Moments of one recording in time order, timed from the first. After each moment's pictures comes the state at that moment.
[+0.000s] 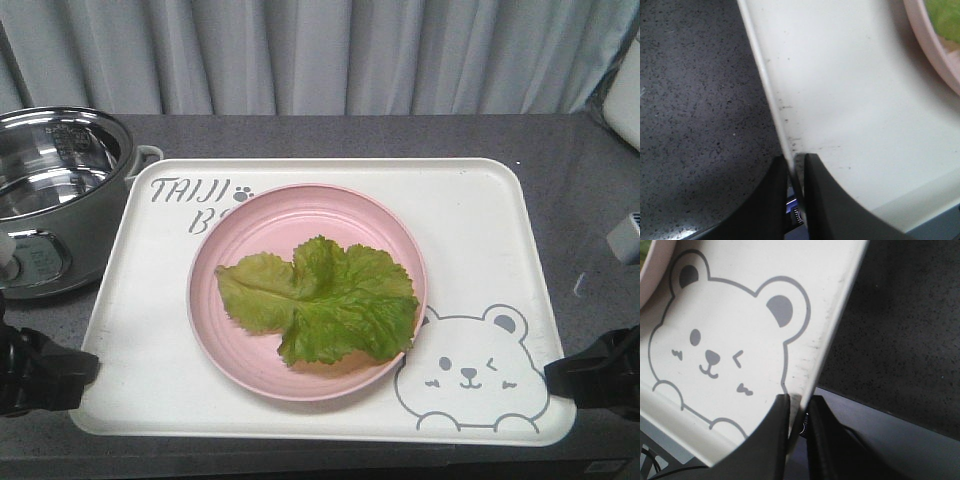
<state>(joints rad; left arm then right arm) -0.21 0.96 -0.77 -0.43 0.89 0.23 0.00 0.97 -0.83 0.52 1.13 -0.42</state>
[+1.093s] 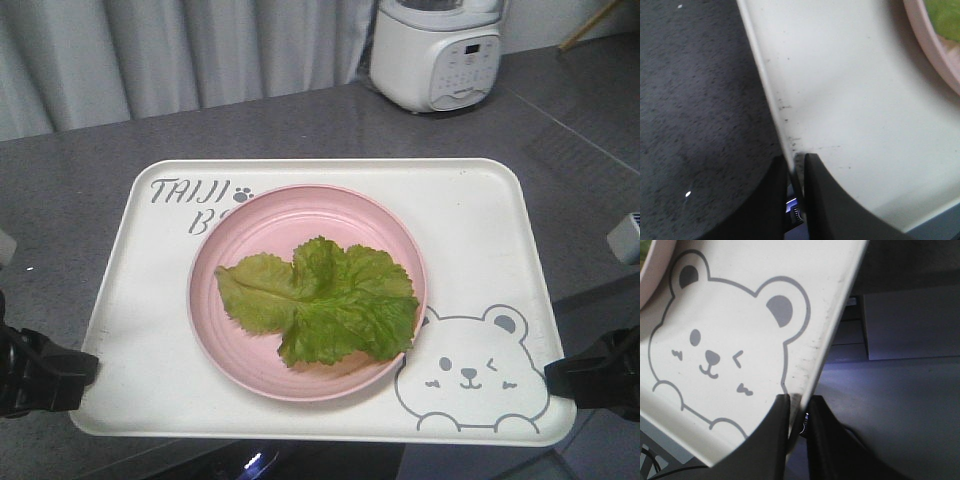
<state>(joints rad) -0.21 0.96 -0.77 -0.43 0.89 0.23 0.00 0.97 -0.83 0.52 1.13 -0.42</state>
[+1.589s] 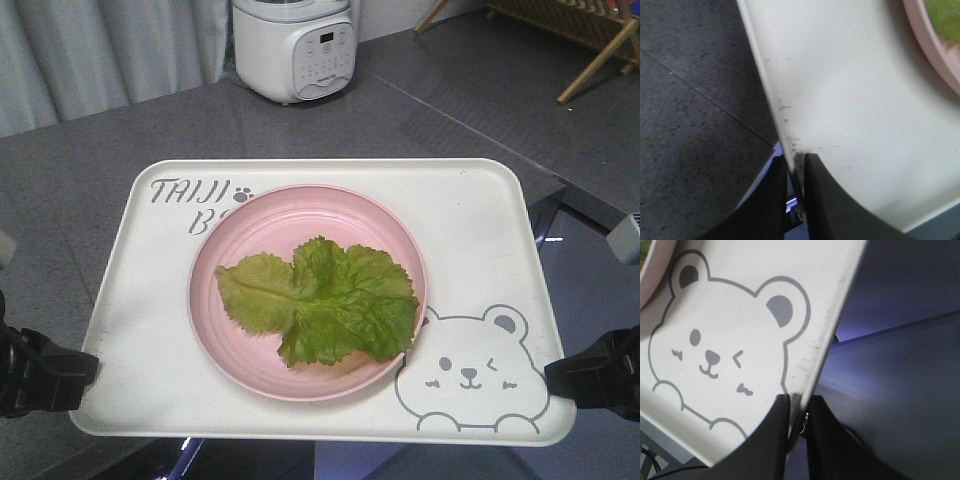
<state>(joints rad) -0.21 0.96 -0.77 -0.43 0.89 0.23 0.00 0.97 -0.83 0.52 1.13 -0.42</state>
